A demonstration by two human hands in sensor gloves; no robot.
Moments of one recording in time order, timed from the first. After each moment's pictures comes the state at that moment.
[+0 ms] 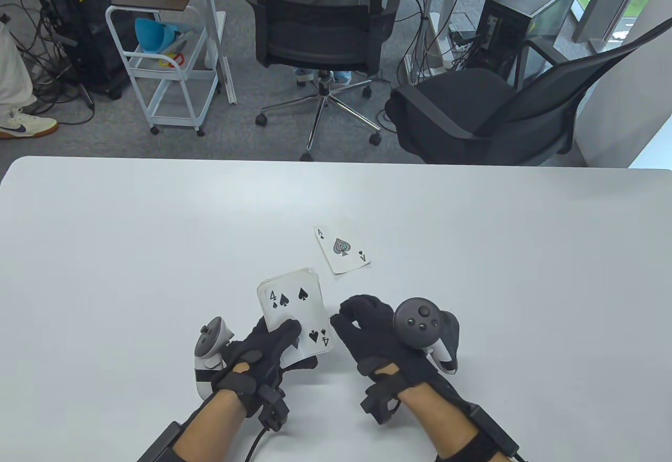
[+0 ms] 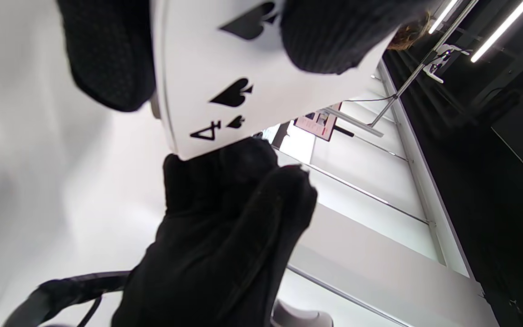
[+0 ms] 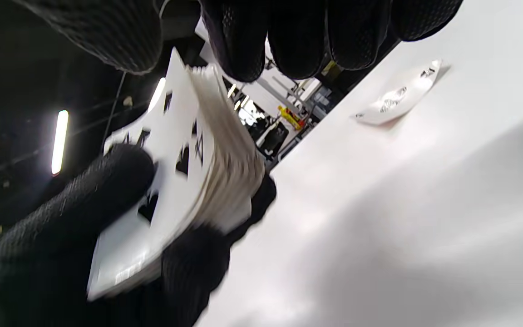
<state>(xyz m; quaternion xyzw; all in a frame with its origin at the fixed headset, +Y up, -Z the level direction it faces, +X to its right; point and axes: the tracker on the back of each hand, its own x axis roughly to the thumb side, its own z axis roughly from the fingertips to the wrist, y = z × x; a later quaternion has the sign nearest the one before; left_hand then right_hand) -0.168 -0.780 -0.273 -0.23 -0.05 0.81 0.54 0.087 -0.707 -0.277 0.16 0.07 0.89 0.43</state>
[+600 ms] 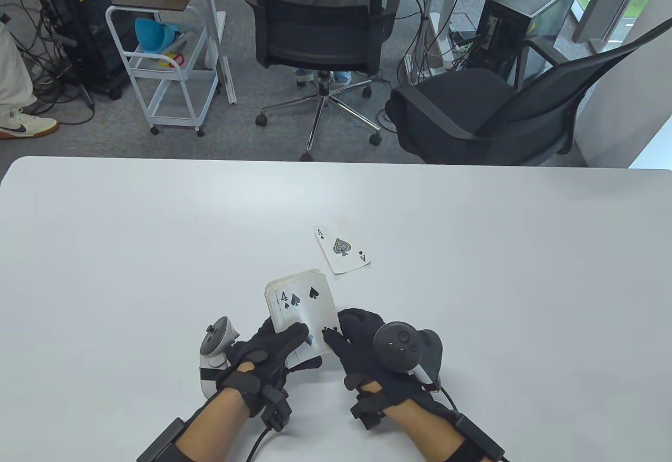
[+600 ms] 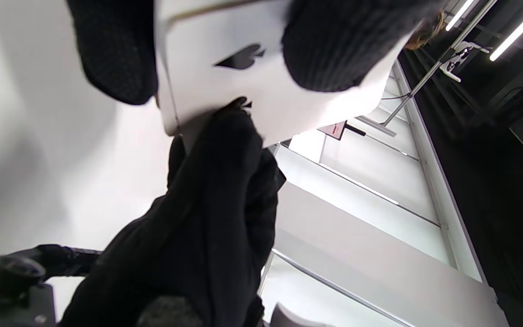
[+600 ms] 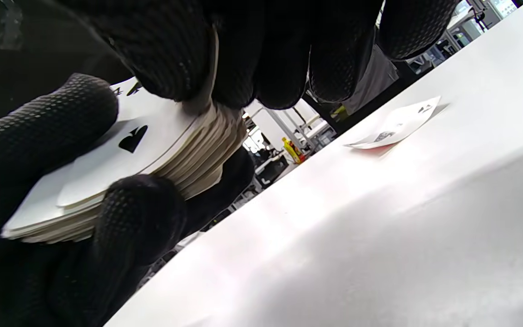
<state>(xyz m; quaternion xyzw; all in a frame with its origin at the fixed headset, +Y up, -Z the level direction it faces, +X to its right) -0.164 -0.788 -0.277 -0.24 -0.04 0.81 0.53 0.077 -0.722 -0.277 0.15 -0.03 0.91 0.38</state>
